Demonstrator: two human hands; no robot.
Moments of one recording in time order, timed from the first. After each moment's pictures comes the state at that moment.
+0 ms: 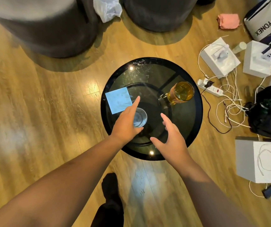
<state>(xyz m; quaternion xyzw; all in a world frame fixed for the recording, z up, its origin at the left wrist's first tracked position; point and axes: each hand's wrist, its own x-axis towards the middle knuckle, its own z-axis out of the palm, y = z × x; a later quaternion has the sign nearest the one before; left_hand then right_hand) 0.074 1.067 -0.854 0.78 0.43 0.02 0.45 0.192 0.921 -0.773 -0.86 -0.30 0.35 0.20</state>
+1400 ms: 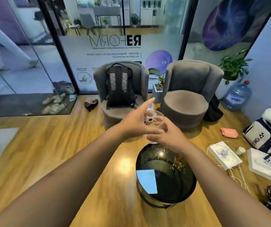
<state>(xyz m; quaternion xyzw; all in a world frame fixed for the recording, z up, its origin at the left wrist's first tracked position) -0.034 0.996 -0.255 0.81 0.37 0.18 0.42 0.143 0.914 -0.300 -0.64 -0.56 0.39 0.36</state>
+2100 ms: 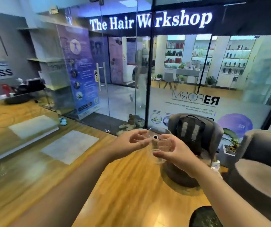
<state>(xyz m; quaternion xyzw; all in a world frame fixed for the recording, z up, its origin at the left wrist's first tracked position) -0.383 0.820 -0.094 0.70 0.53 0.34 0.33 -0.139 0.870 -0.127 -0.41 -0.72 0.44 0.33</state>
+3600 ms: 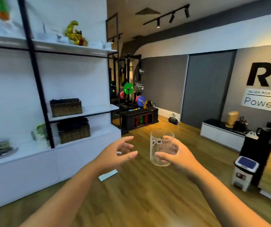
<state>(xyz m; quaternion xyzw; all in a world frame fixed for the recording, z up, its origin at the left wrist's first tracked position) -0.682 0.069 -0.053 -0.12 0.87 0.43 -0.21 -0.867 0.287 -0.058 0.39 -0.72 0.56 -0.13</state>
